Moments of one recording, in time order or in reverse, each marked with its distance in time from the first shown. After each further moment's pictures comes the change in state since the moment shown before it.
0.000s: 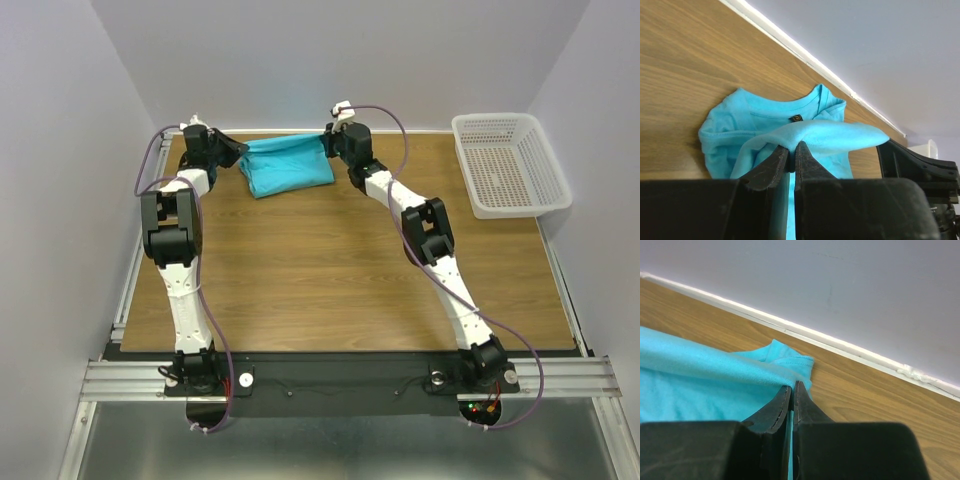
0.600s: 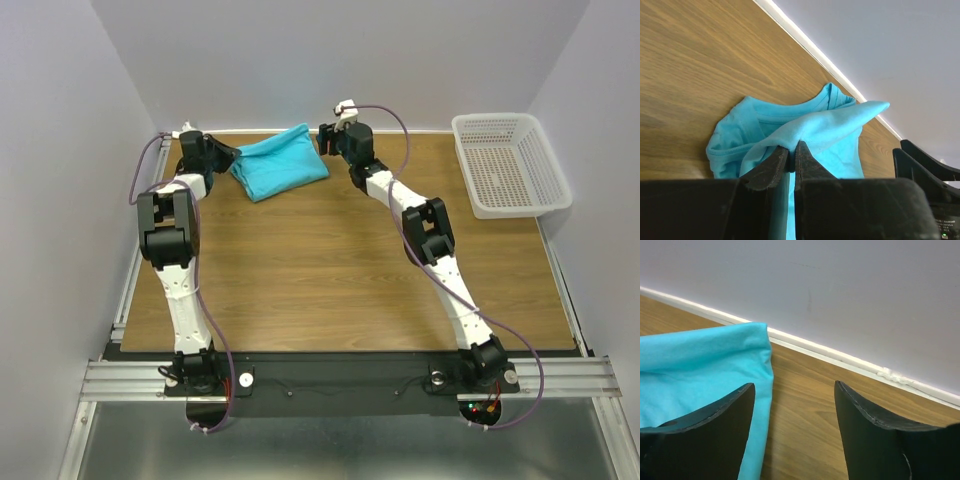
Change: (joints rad) left arm 0.017 -0.021 -0.080 0.037 -0.074 -0.014; right arm 0.000 0.008 0.007 0.033 0.049 -0.021
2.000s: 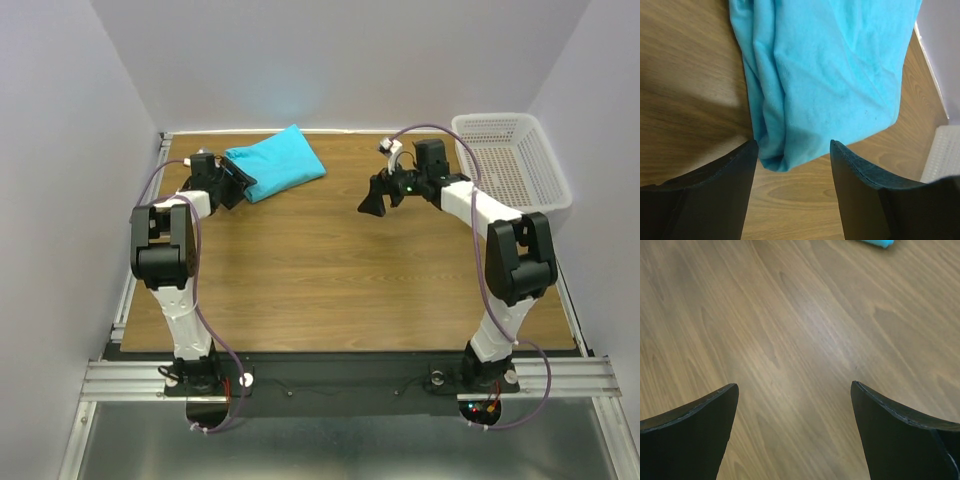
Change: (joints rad) left arm -0.062 -0.263 -0.356 -0.177 -0.026 0.027; right arm -0.192 -0.925 -1.070 -0.487 -0.803 -0.236
